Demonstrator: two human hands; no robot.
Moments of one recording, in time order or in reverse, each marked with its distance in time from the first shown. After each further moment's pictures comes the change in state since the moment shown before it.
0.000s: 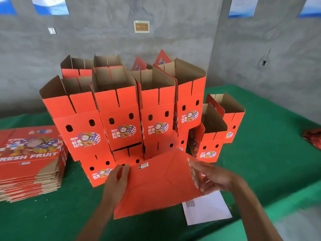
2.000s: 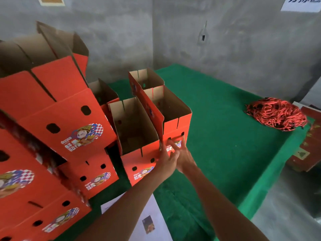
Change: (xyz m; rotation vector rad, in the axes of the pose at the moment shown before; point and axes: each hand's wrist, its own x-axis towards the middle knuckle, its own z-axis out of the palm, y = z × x) left_hand 0.086 0.152 0.532 -0.052 -0.776 0.161; right_hand 0.225 0.124 -0.288 -0.688 0.719 -0.182
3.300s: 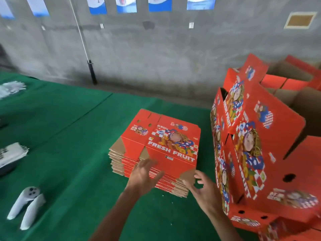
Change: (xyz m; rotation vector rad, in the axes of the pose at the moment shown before) left_hand -0.653 -0.286 -0.711 0.746 0.909 -0.357; right_hand -0.286 -0.752 0.315 0.337 -0.374 -0.574
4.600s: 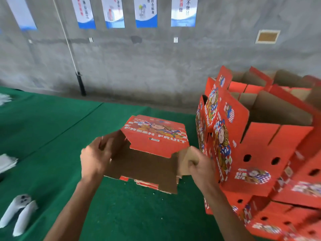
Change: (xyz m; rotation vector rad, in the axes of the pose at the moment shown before) left_hand -0.011 -0.001 -0.152 -0.143 0.662 -0.279; right_hand -0.016 -0.082 -0.067 0.129 0.255 -0.111
